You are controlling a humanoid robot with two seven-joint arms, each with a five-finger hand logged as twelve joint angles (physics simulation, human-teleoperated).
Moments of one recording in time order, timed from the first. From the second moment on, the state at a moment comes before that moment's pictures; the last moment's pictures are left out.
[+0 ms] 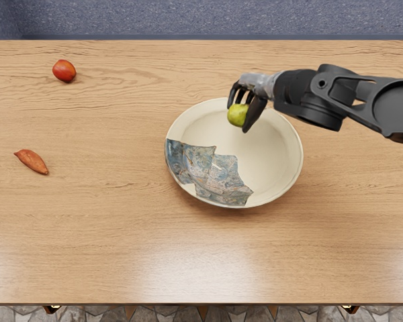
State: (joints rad) left arm -0.04 0.00 -0.20 -0.15 0.09 -0.28 0.00; right arm 1.39 -0.36 0.07 1.20 -0.73 0.02 -0.61
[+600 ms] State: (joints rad) left arm -0.04 0.00 -0.20 -0.15 0.09 -0.28 0.00; right arm 1.37 -0.48 0.20 1.40 -0.39 0.07 -0.61
